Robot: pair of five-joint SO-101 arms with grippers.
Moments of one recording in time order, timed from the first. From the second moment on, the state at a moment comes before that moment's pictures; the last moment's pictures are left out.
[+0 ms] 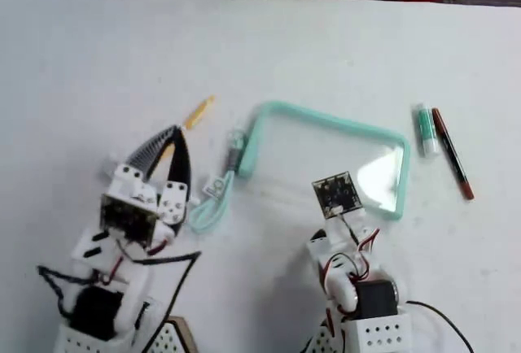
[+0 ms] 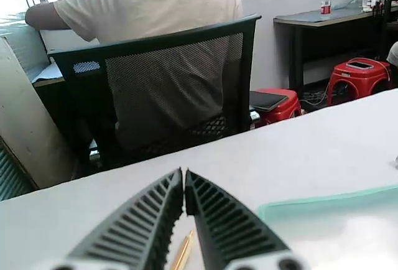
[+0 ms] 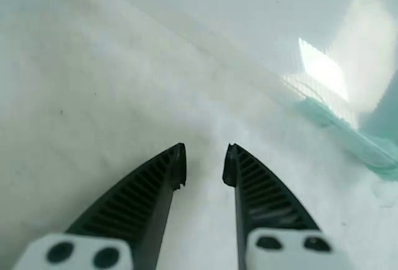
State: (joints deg) left arm 13.4 -104.6 81.9 35.9 -9.6; right arm -9.3 -102.9 96.4 72.4 13.1
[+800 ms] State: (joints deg) left arm 7.2 -104.0 94.9 25.3 -10.2; right arm -5.5 -102.9 96.4 72.4 13.1
